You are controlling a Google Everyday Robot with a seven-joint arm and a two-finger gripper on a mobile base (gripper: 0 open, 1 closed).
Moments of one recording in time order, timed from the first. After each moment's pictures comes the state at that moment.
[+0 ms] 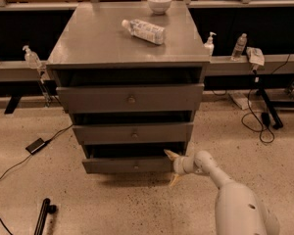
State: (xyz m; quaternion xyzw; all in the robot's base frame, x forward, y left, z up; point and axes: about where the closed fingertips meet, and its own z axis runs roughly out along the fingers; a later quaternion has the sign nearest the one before) arm 0.723 -0.129 0.197 -0.72 0.57 0.07 0.39
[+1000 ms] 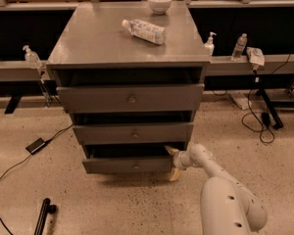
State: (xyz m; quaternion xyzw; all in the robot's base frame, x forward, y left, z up) arm 0.756 -0.140 0.184 -0.74 0.58 0.03 0.34
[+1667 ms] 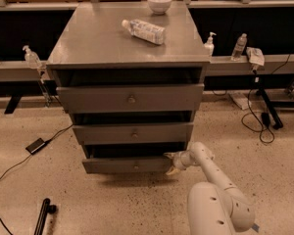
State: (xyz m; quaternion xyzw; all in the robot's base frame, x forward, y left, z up) arm 0.754 -0.140 0.163 -0.75 0.58 0.07 0.32
